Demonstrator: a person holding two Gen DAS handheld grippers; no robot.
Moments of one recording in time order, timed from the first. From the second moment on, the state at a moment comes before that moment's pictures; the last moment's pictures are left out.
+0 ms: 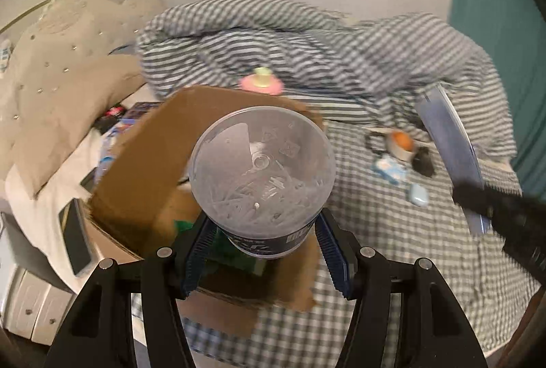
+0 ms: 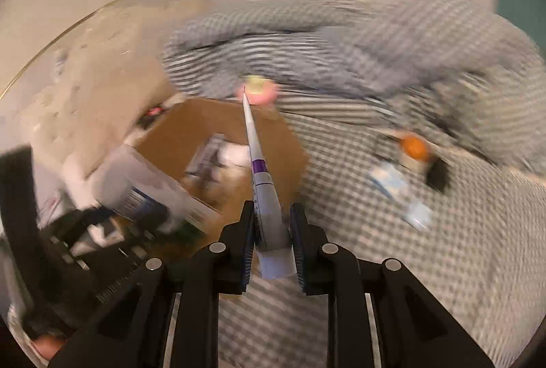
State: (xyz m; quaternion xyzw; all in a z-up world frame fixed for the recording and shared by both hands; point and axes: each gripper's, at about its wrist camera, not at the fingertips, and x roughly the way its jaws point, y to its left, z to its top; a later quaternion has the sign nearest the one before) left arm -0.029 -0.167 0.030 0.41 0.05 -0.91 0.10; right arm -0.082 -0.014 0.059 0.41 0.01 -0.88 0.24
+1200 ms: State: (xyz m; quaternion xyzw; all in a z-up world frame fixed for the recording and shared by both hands) left arm -0.102 -0.040 -0.005 0.39 0.02 -0.92 -0.02; right arm -0.138 0.160 -0.023 0.46 -0.03 -0.89 0.04
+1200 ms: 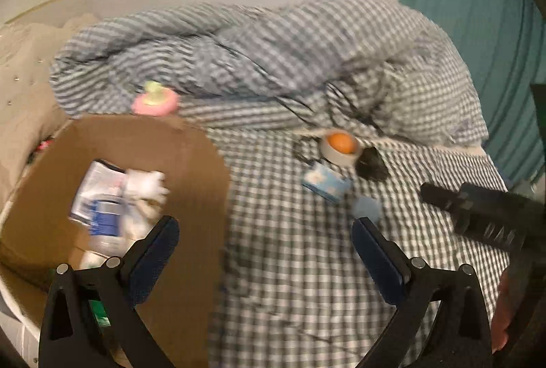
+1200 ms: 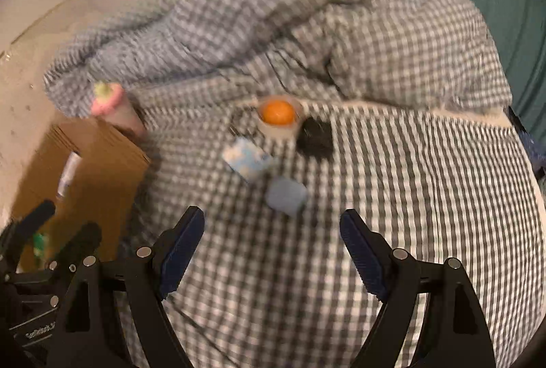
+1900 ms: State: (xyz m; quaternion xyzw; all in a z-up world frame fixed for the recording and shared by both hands) left arm -0.173 -0.023 -0.099 0.44 -0.04 -0.90 0.02; right arm -0.235 0.146 -0.159 0.53 -0.02 -0.85 0.01
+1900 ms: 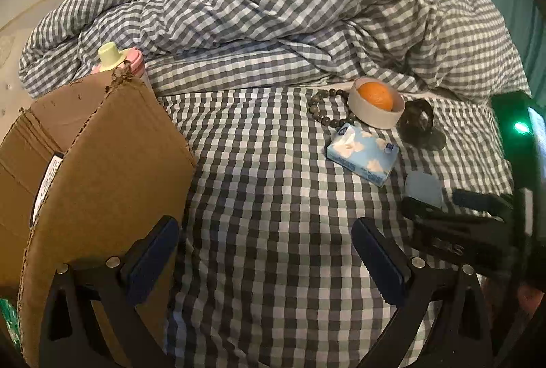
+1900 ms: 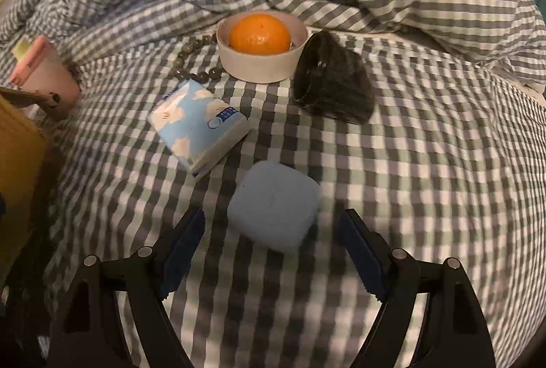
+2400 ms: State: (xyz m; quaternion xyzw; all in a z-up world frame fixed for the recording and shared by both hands) left arm -0.210 0.007 -0.111 0.43 -0.04 -0.90 -0.04; right arm -0.184 0.219 -0.121 0.50 -0.09 -0.86 -0.01
